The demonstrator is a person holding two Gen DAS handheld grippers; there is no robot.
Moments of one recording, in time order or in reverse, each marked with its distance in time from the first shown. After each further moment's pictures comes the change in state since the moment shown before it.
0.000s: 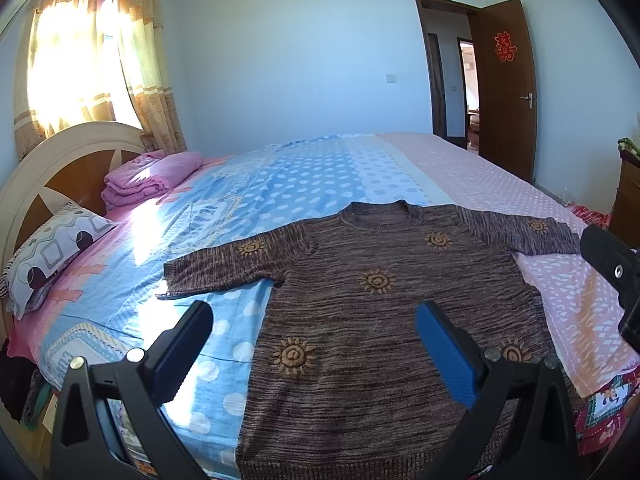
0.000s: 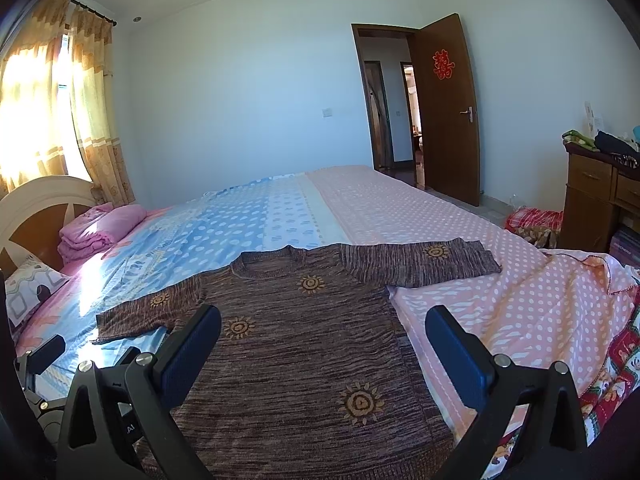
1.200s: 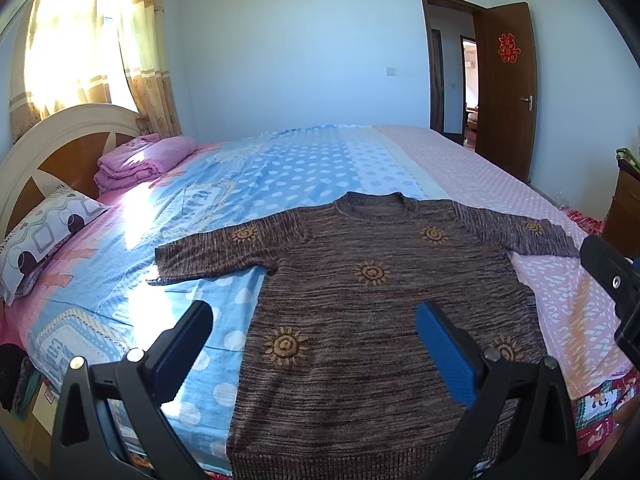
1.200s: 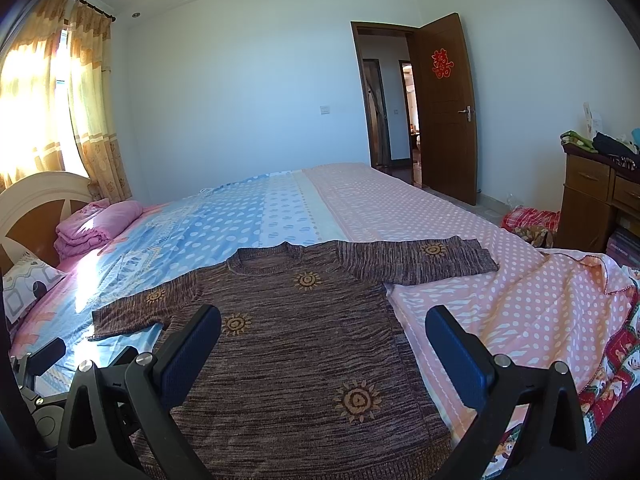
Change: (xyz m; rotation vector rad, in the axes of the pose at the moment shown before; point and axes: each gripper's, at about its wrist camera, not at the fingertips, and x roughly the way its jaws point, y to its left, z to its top) left arm 0.005 0.003 -0.001 -0.037 0.045 -0.032; right arm 0.001 0.002 -0.001 -0.009 0.008 -0.015
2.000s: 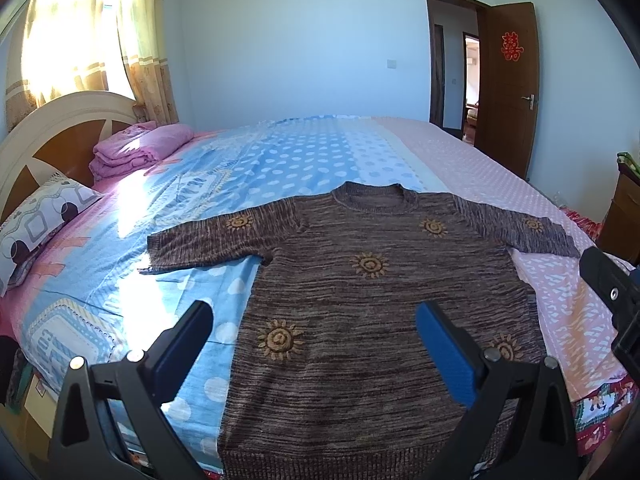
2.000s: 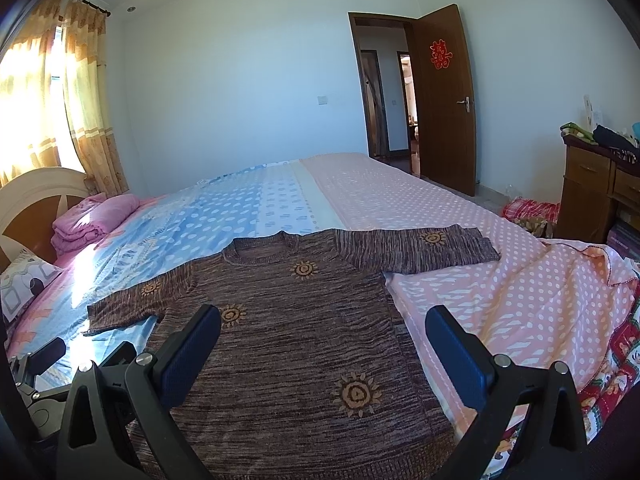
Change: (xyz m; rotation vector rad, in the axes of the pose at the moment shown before) left arm 0.013 0.004 -0.003 -0.024 0.036 -0.021; right arm 0.015 -0.003 -0.009 0.009 0.038 -0.009
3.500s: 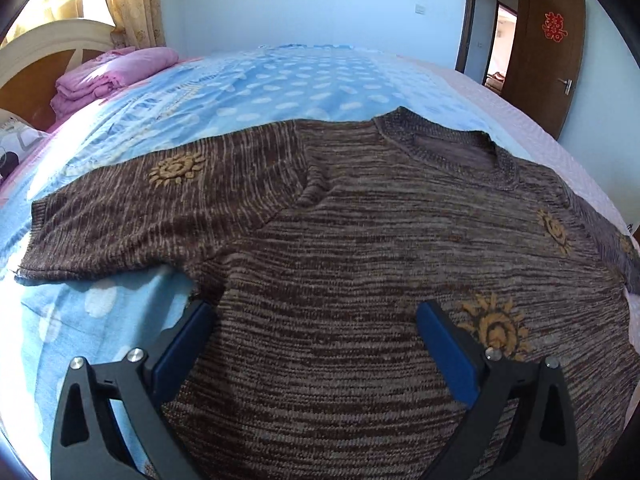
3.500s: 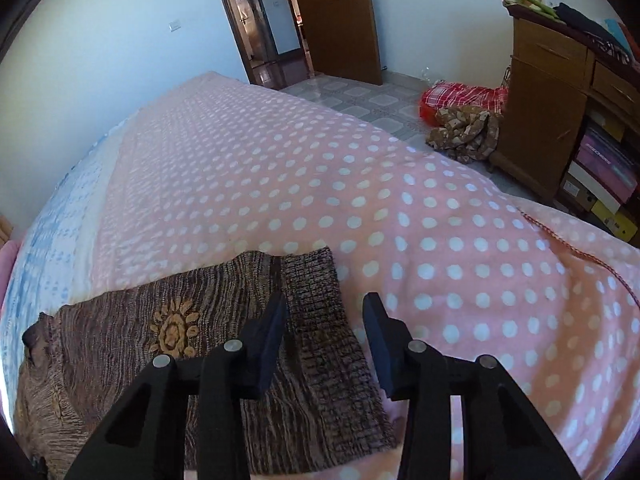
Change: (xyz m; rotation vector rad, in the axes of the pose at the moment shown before) left arm 0.235 0.015 0.019 -0.084 0.233 -0.019; right arm 0.342 -0.307 0.088 0.288 0.395 -0.270
